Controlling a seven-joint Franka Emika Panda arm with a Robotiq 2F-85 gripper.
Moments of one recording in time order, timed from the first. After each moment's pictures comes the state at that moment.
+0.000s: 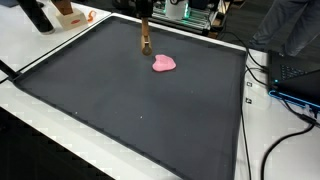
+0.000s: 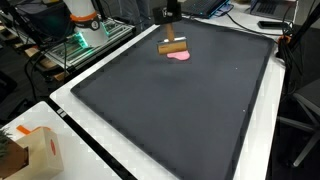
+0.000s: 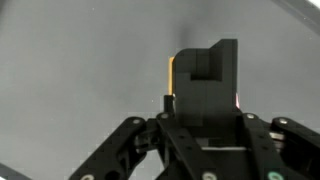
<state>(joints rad) 0.09 -0.03 0.06 -2.18 -0.13 2.03 -0.36</state>
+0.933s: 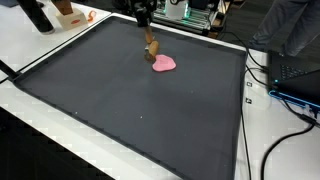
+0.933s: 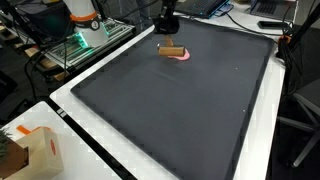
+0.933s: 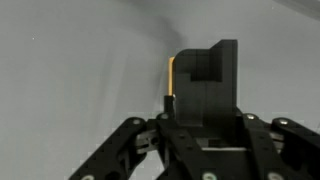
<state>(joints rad) 0.01 0.05 0.02 -2.18 0.14 2.03 -0.37</state>
